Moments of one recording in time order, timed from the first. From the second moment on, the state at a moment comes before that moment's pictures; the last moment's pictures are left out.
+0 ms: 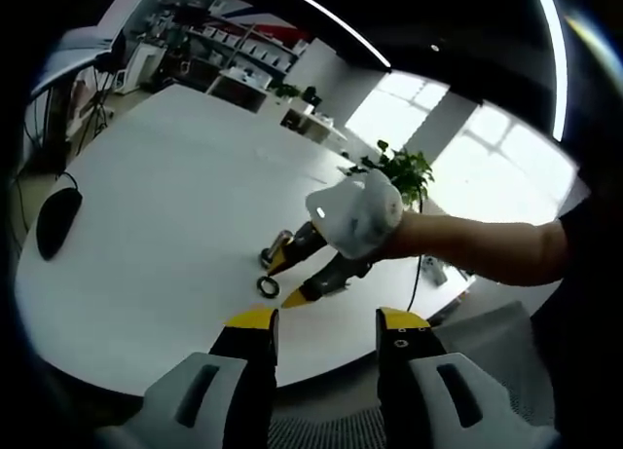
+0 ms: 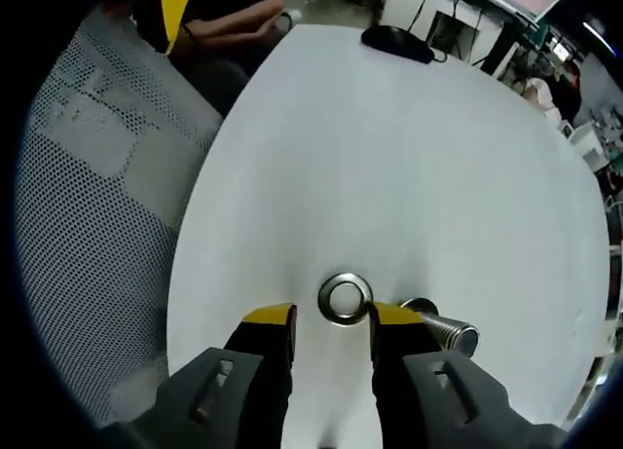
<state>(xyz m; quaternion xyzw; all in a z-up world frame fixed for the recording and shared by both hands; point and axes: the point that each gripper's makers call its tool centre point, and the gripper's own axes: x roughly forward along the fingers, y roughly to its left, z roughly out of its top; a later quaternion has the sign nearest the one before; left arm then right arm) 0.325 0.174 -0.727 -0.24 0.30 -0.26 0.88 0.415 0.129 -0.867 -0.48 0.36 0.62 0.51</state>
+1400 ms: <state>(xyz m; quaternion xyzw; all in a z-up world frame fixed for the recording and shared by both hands) 0.325 0.174 -0.727 -0.24 0.30 -0.26 0.88 0.419 0.135 -0.866 -0.46 0.33 0.63 0.53</state>
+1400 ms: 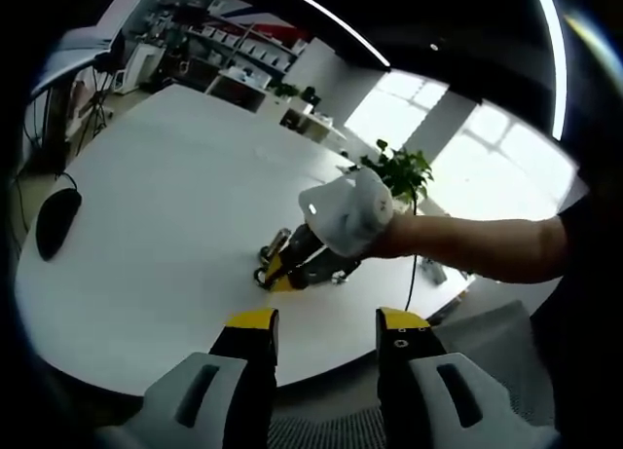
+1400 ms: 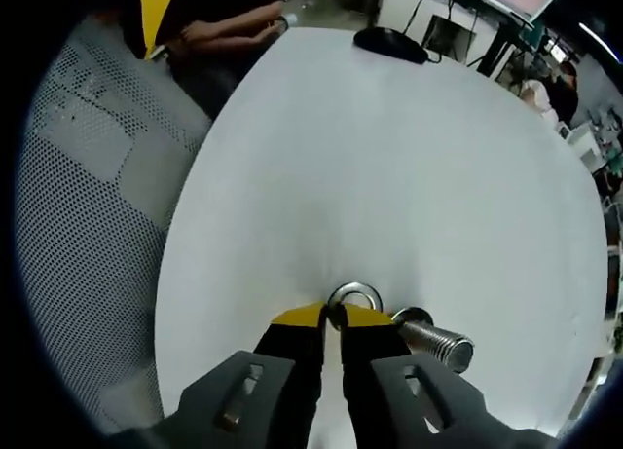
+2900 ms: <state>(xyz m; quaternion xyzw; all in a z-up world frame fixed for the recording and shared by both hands) 0.324 0.173 -0.729 -0.24 0.31 -0.27 0.88 0.413 0.126 -0.867 -0.42 0.37 0.62 0.55</state>
